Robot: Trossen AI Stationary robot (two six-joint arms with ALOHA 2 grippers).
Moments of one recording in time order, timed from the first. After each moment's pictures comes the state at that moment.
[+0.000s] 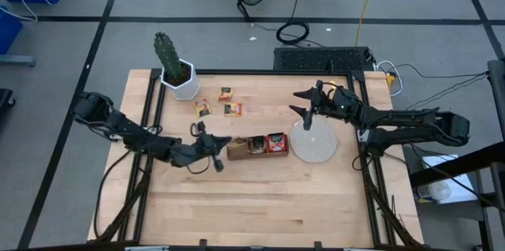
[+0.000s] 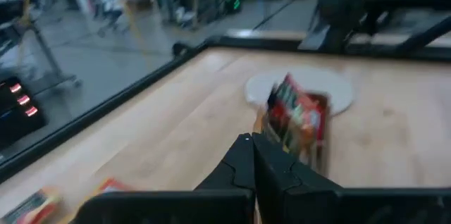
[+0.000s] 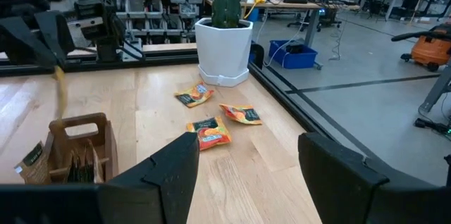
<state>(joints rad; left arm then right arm) -0.38 1.41 0.44 0.71 -0.82 -0.13 -0.39 1.05 0.38 0.53 -0.05 -0.06</state>
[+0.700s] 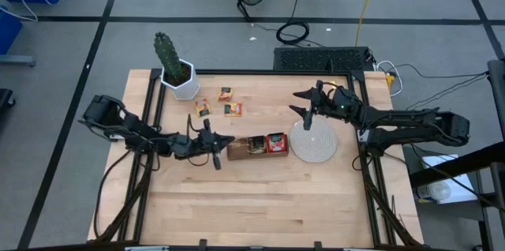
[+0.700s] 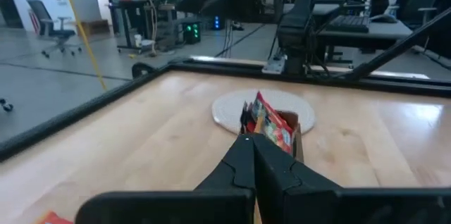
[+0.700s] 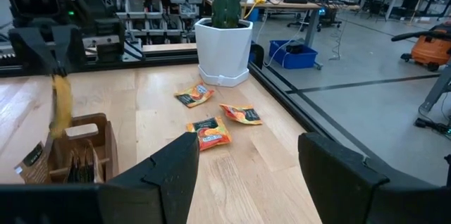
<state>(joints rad) -0.26 1.55 0.30 1.20 -0.53 -0.05 -0.39 1.05 0.38 0.53 -0.05 -0.06</state>
